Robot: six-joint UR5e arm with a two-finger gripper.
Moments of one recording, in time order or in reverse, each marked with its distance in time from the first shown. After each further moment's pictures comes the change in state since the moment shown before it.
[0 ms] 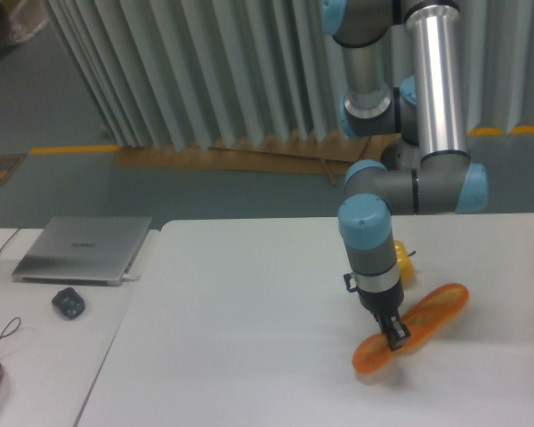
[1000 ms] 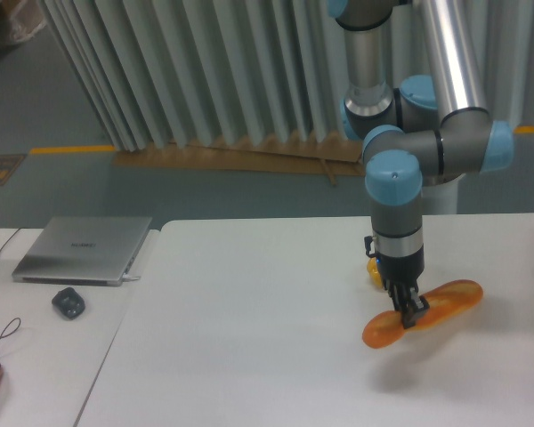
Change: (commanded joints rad) arm 0.074 0.144 -0.015 -0.092 -0.042 0.086
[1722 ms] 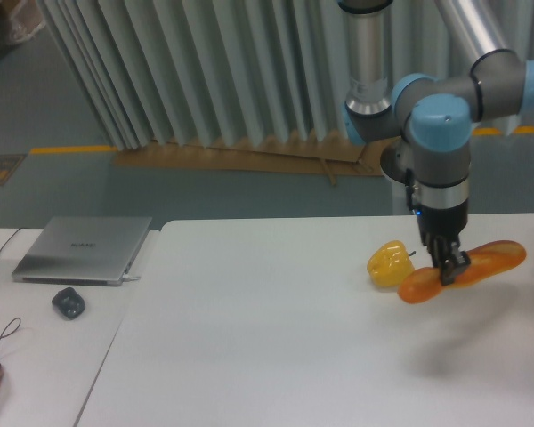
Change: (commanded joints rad) arm 0.156 0.115 0.026 -0.180 -0.017 0.293
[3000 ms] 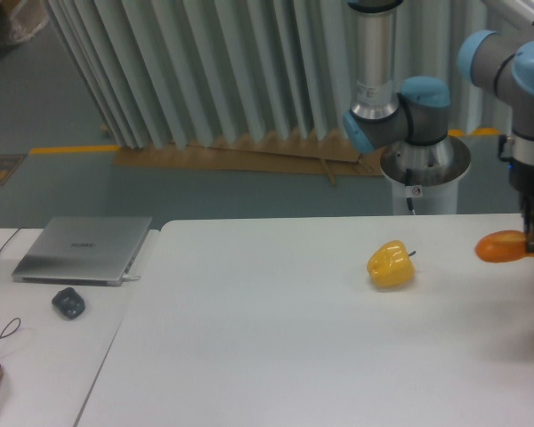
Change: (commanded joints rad) arm 0.253 -0.012 0.104 -0.071 -0.001 0.675
